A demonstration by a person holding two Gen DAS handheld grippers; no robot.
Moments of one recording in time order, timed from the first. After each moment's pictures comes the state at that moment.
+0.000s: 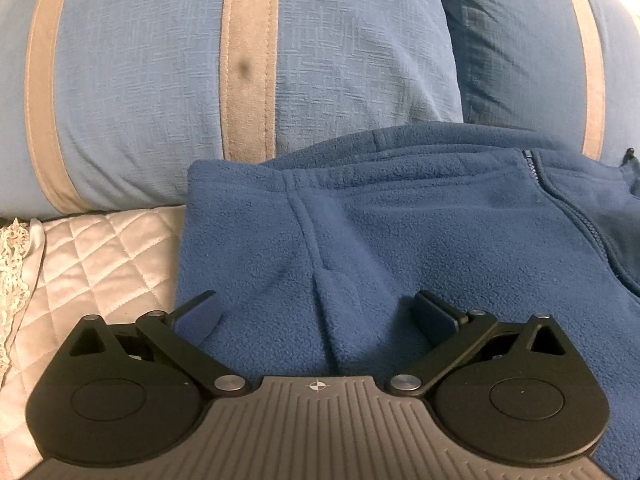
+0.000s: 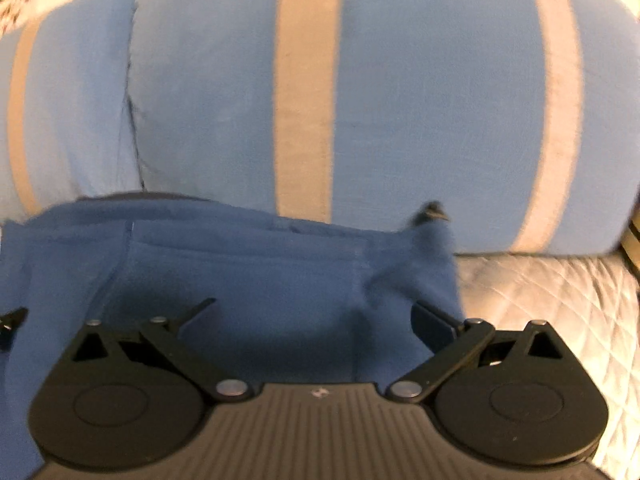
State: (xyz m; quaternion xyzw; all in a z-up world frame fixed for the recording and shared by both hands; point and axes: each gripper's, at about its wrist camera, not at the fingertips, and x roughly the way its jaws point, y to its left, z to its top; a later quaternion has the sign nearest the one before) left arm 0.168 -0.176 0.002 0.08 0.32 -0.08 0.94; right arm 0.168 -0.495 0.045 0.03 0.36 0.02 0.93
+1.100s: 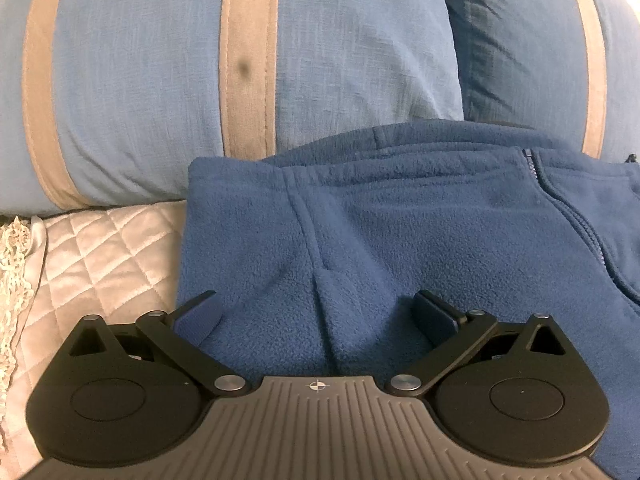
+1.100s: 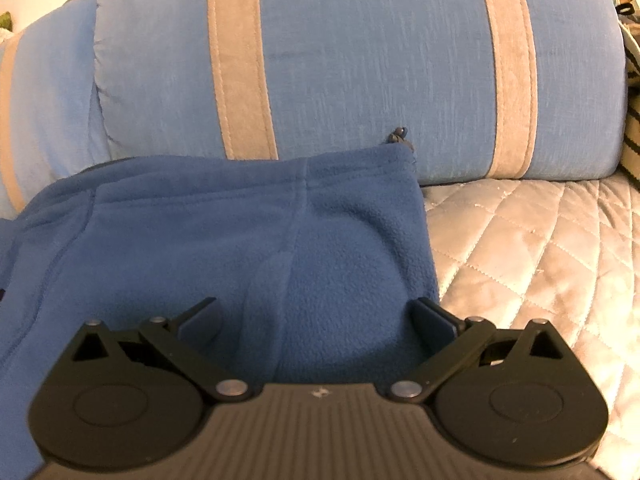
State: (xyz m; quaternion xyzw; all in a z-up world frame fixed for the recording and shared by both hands) left arm 0.172 -0.173 0.011 0.08 0.35 -0.08 0.93; right arm 0.165 -0.555 -0.017 0.07 0.35 0.01 0.93
